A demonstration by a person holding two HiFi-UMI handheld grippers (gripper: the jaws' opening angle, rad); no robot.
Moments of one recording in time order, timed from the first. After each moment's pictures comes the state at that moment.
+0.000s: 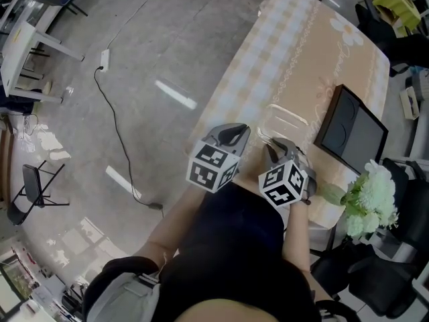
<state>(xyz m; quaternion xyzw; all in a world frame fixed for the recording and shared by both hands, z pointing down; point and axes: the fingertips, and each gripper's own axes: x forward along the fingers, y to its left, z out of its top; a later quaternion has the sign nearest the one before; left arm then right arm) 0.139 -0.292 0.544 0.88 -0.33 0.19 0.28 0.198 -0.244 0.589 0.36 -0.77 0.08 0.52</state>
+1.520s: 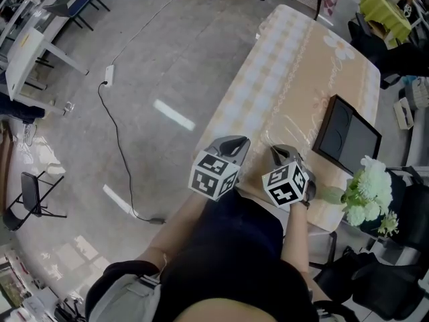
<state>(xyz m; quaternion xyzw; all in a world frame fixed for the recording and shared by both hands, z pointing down) 0.125 -0.275 0.528 0.89 -0.33 0.17 0.27 0.196 -0.251 0.569 0.40 -0.77 0.09 0.49</state>
